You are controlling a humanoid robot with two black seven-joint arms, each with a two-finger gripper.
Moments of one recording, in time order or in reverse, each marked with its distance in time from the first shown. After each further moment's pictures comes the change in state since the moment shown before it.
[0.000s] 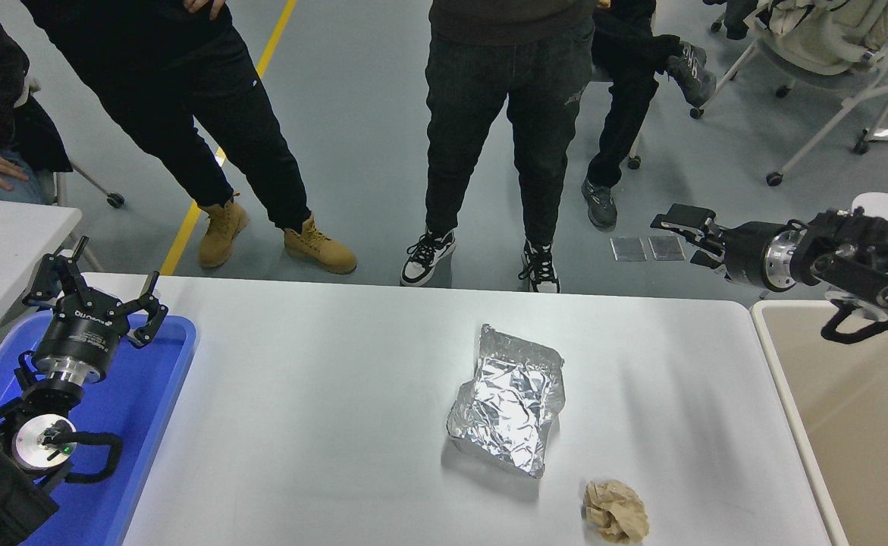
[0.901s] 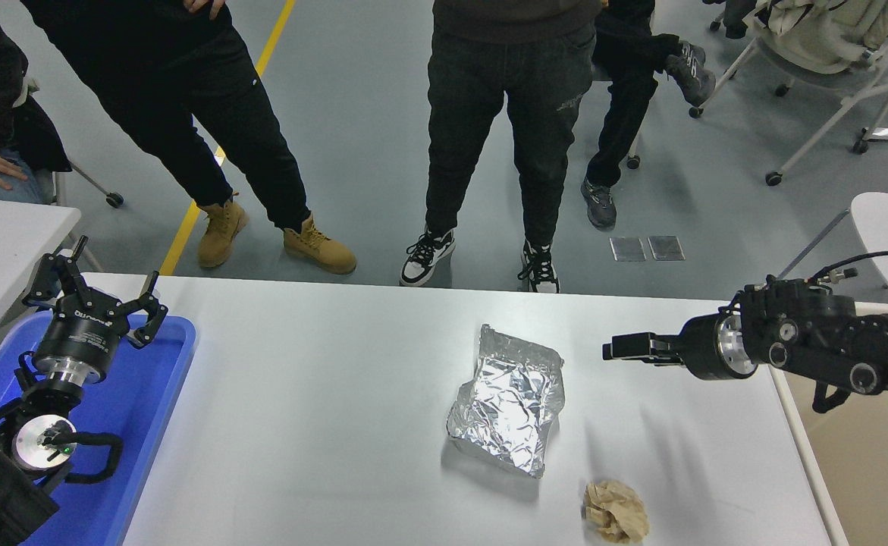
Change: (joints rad) left arm 0.000 0.000 0.000 0.000 0.000 0.000 0.000; right arm -0.084 -0.029 -0.033 0.266 -0.189 -0.113 -0.044
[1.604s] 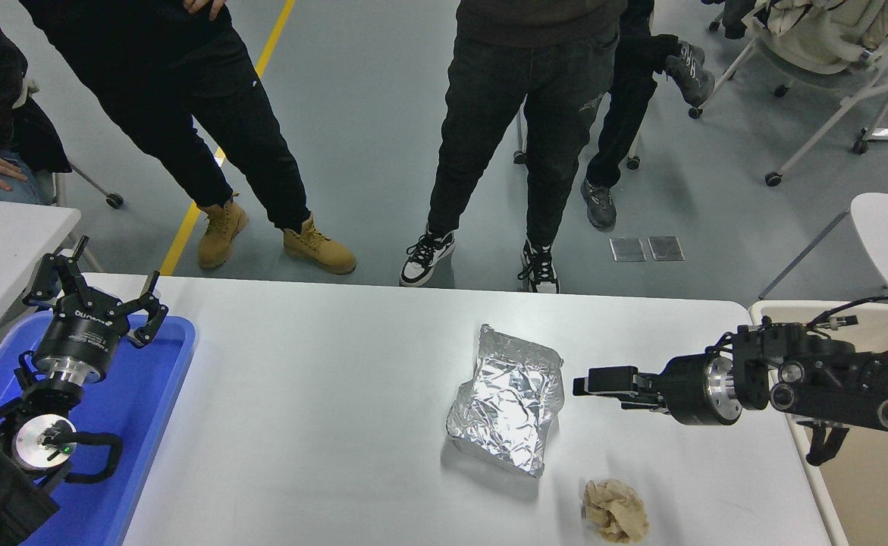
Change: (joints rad) left arm 0.000 0.000 0.000 0.000 0.000 0.000 0.000; right arm -0.020 -0.045 0.061 0.266 0.038 -0.094 -0.031
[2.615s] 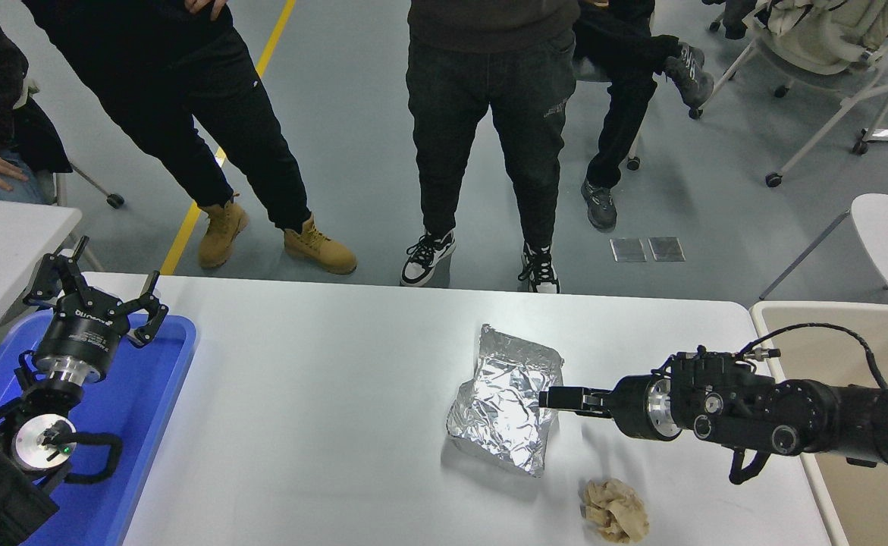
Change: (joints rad) left arm 0.000 0.000 0.000 0.000 0.000 0.000 0.000; right arm -0.125 0.264 -0.058 -0.293 0.015 -0.099 -0.002
